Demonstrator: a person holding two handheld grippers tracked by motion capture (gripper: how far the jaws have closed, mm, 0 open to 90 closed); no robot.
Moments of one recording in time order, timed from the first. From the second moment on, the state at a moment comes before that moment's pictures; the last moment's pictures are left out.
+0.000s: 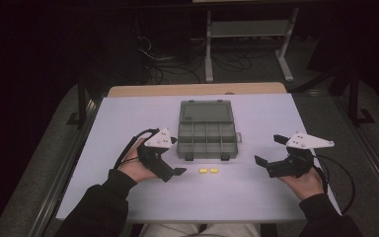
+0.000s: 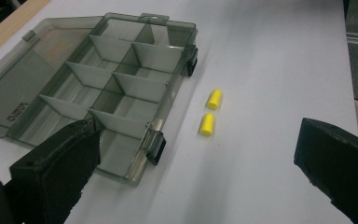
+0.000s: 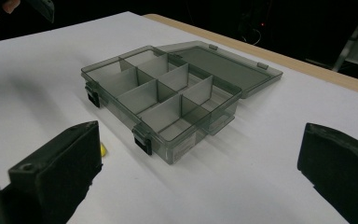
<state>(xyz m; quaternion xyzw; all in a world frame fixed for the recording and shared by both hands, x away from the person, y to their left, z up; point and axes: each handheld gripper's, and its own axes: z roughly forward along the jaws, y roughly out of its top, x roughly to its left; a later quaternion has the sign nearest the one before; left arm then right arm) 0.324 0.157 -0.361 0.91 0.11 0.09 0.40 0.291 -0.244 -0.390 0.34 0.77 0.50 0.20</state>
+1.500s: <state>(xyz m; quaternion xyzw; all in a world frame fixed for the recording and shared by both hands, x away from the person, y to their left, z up) 0.342 0.099 -0.413 0.94 0.04 0.03 0.35 0.293 -0.238 -0.393 0.33 0.78 0.49 0.20</state>
